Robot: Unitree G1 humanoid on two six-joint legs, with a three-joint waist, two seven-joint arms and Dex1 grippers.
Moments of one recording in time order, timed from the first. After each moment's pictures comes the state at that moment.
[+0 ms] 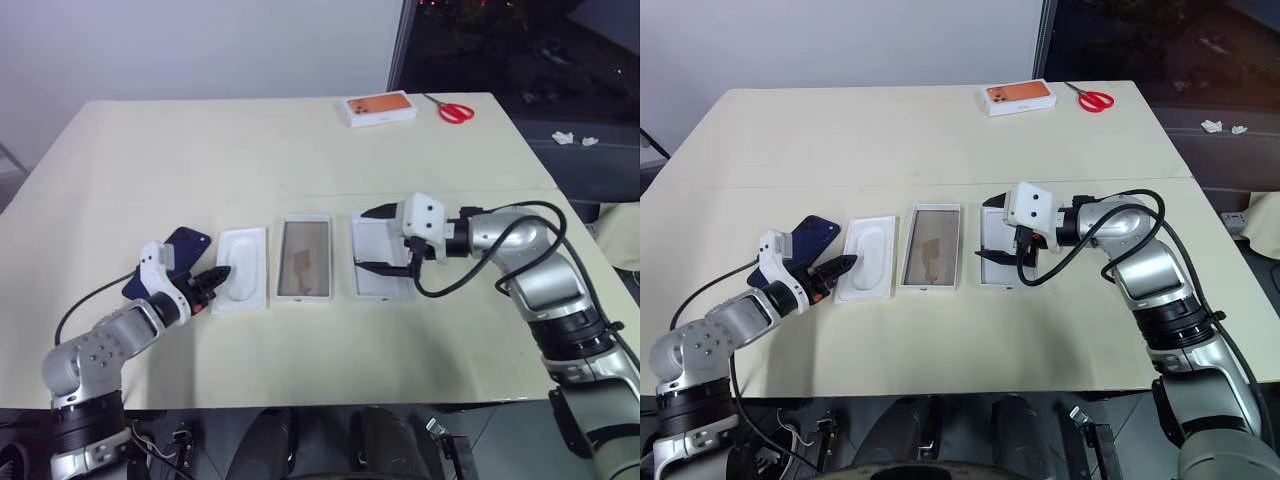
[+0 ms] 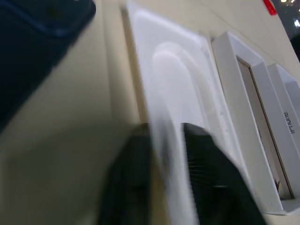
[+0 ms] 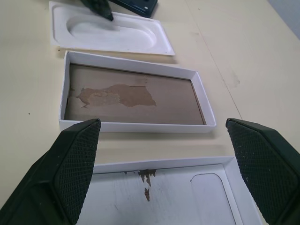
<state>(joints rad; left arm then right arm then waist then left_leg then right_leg) -0.18 0.37 0.45 -0.13 -0.85 1.08 -0.32 -0.60 -0.68 0.19 -0.06 0.16 0.24 1.10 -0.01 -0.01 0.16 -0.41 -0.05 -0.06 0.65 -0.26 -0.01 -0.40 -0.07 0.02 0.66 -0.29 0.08</state>
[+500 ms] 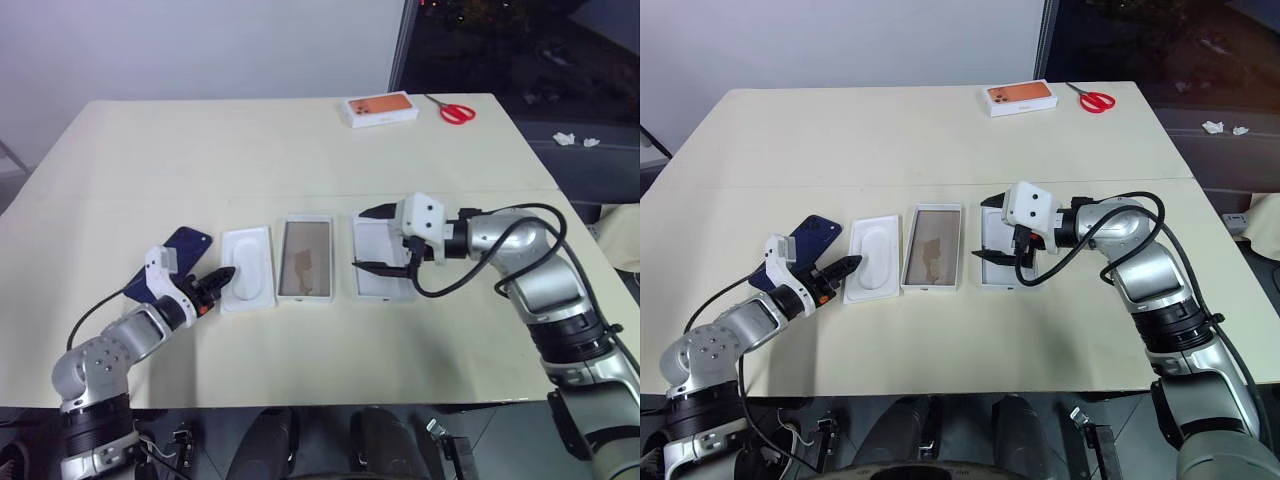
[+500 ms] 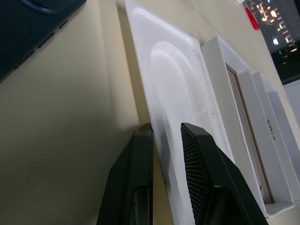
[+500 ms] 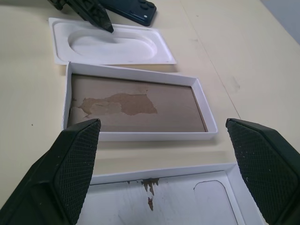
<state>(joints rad) -0.18 0.33 0.47 -0.10 -0.89 1.06 -0.32 -0.59 -0.67 0.19 -0.08 0.18 0.27 1.08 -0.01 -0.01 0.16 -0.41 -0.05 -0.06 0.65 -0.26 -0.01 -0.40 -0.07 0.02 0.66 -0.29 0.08</state>
